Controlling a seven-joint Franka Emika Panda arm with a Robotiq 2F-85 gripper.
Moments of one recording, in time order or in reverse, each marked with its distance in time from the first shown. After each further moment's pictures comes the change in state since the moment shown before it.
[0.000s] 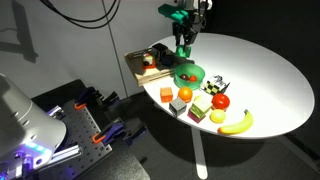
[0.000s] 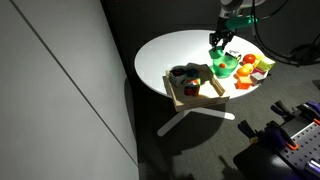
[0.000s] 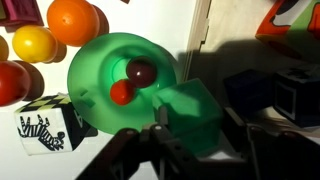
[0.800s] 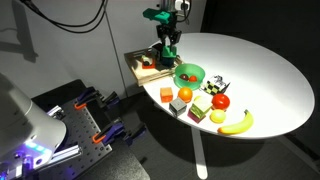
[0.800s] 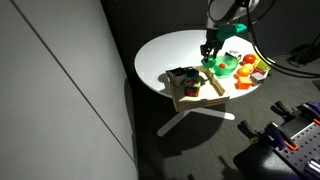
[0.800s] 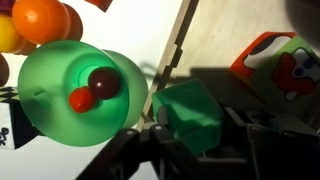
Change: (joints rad) arm 0.125 0.000 0.009 -0.056 -0.105 0.019 0.016
